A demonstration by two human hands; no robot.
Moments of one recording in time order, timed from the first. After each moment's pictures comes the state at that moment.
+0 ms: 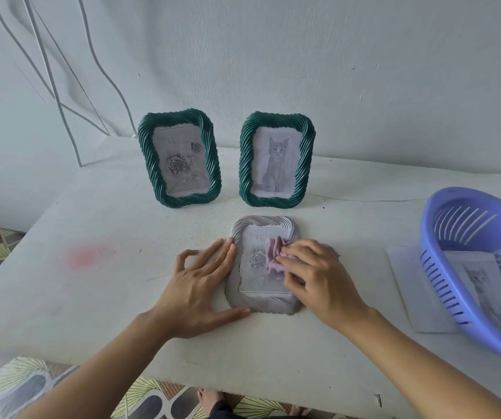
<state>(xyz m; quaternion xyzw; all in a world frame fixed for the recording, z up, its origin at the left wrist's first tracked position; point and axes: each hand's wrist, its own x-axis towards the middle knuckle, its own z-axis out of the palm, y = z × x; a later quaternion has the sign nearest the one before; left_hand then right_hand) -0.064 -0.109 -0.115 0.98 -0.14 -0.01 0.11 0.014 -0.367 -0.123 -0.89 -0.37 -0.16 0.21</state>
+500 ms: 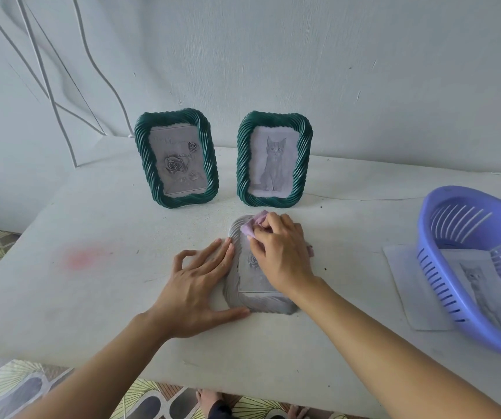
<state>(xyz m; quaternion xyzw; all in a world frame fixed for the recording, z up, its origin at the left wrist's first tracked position) -0.063 -0.109 -0.116 0.98 -0.13 0.00 0.14 0.040 -0.293 -0.122 -0.93 -0.26 -0.16 0.20</state>
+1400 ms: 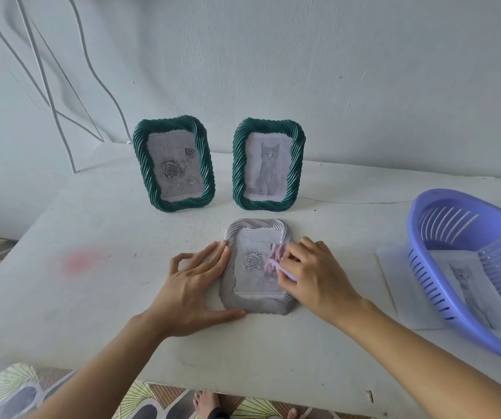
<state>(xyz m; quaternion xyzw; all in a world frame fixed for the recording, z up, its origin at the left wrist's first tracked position) -0.062 -0.110 -0.115 0.98 -0.12 -0.01 0.14 0.017 -0.364 -0.109 -0.90 -0.37 -0.18 0.14</state>
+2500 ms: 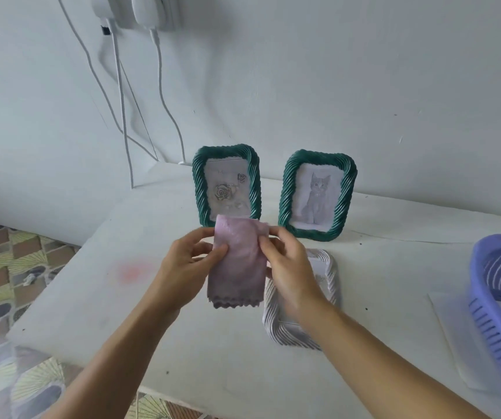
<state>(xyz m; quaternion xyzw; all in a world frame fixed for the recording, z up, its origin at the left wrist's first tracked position) -0.057 -0.066 -0.019 0.77 0.15 0.06 0.61 0.016 -0.223 -0.054 -0.67 -0.06 0.14 0.73</state>
